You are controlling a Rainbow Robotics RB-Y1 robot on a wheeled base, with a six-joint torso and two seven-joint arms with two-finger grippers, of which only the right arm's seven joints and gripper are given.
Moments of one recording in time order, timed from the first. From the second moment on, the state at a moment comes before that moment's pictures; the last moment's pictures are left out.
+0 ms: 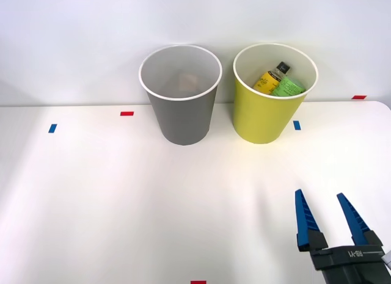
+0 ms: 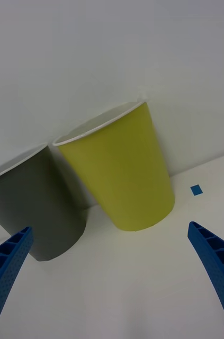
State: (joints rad) arm 0.82 -0.34 0.28 -2.15 -0.22 -0.48 1.23
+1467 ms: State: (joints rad) arm 0.93 -0.32 0.34 -1.91 -0.05 -0.65 1.56
